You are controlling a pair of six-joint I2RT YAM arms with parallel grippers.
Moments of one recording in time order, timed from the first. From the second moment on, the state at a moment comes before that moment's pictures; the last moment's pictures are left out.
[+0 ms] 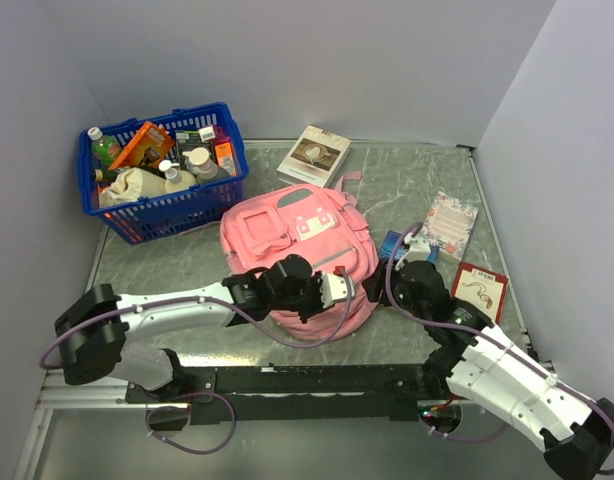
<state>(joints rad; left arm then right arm) -1.11 1.37 0.85 -0.03 0.19 0.24 0.68 0.63 0.50 -0.43 0.21 0.59</state>
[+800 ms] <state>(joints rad) -1.12 1.44 0.79 0.08 0.10 0.33 0.68 0.63 0.45 -0.37 0.13 0.69</state>
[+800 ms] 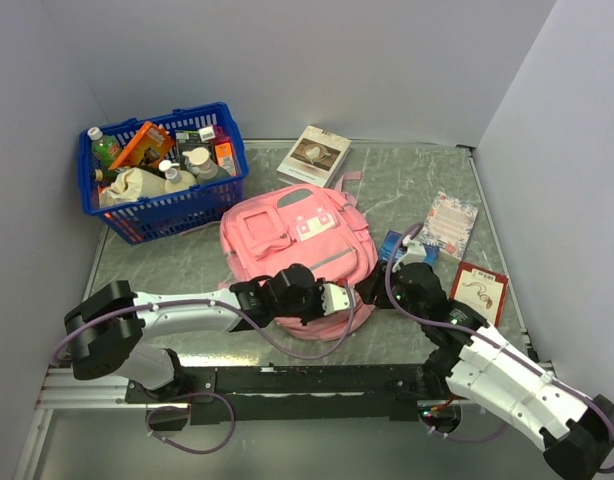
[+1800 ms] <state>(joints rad) -1.12 1.40 0.75 0.08 0.03 0.36 0.77 0.85 0.50 -0.34 0.18 0.73</state>
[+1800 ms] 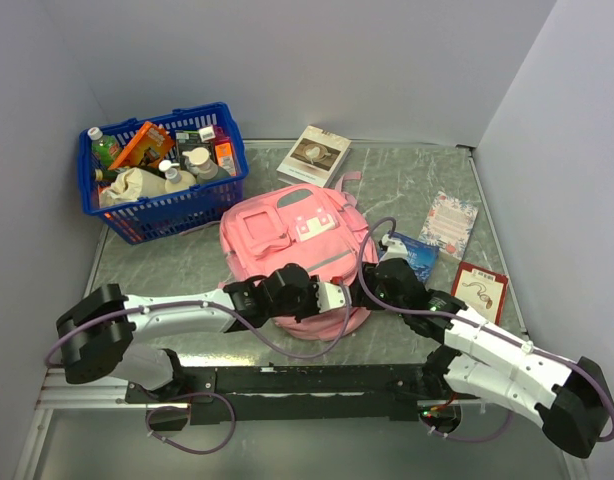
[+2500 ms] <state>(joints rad) -1.10 1.30 0.87 -0.15 0.01 0.36 0.82 0.77 0.60 -0.37 0.19 0.76</state>
